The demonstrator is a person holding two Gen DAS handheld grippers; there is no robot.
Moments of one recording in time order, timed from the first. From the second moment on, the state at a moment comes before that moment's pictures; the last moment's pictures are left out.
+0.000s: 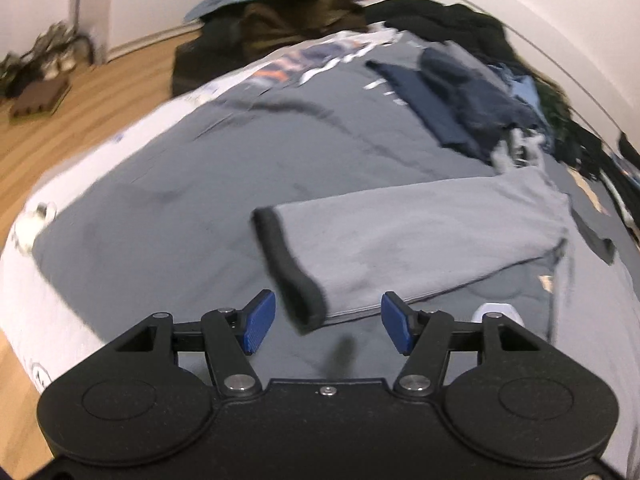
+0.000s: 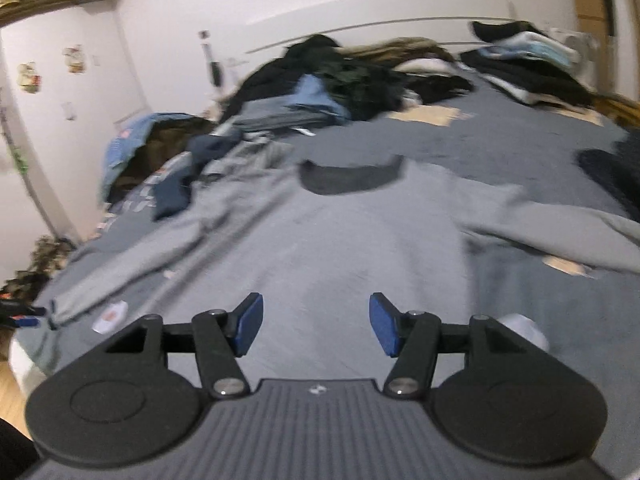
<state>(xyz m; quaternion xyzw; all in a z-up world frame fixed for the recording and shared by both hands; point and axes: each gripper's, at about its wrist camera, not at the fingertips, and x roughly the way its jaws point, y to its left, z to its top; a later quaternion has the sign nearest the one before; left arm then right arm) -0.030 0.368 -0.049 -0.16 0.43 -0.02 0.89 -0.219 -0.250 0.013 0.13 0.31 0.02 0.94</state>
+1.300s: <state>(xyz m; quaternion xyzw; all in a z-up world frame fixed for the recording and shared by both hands) -0.028 -0.098 0.007 -0.03 0.37 -0.42 0.83 -0.191 -0.351 -0.015 0.23 0.29 -0.06 0.93</state>
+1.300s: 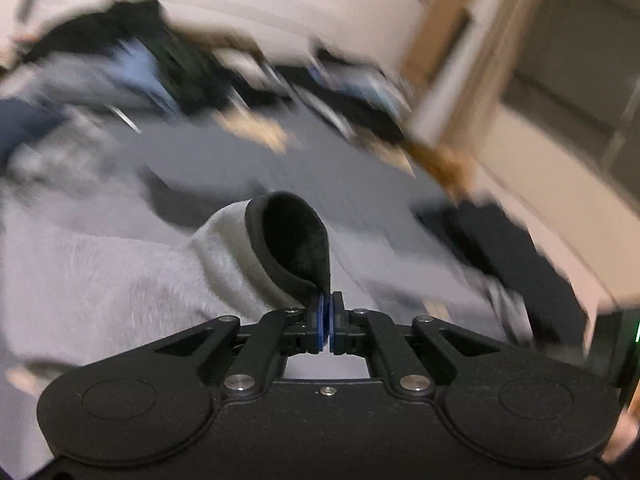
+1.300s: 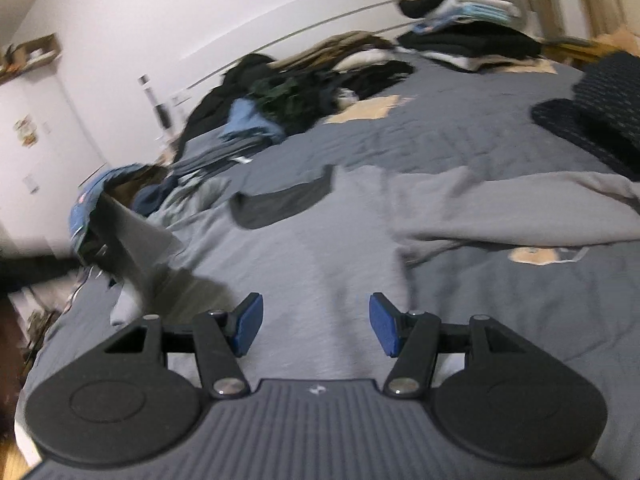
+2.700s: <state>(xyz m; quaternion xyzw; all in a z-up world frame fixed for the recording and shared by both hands) -0.025 -0.007 -0.042 -0.08 0.38 -0.39 0.84 -0.094 -0.331 -0.018 0.09 0.33 0.00 0.94</state>
